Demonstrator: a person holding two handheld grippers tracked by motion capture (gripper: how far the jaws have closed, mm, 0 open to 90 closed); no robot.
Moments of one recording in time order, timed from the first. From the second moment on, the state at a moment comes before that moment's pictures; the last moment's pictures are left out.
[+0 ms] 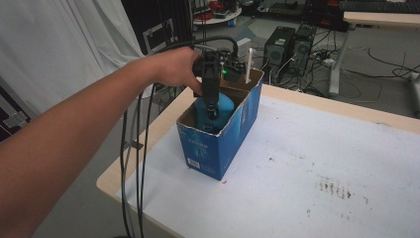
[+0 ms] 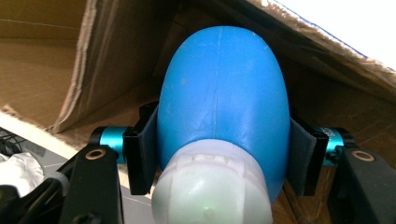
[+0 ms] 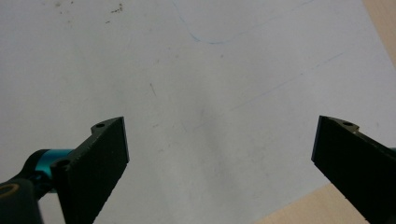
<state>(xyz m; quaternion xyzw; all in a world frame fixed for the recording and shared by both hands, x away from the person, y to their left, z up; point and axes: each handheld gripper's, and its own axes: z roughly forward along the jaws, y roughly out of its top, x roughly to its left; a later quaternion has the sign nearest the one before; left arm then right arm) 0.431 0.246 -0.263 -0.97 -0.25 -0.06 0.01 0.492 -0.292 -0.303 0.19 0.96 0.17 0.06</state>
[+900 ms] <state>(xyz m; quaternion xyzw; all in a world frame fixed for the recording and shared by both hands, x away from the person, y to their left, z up) 0.430 0.252 -0.274 -0.96 -0.26 -0.04 -0.01 0.488 -0.294 -0.303 0.19 0.96 0.17 0.06</state>
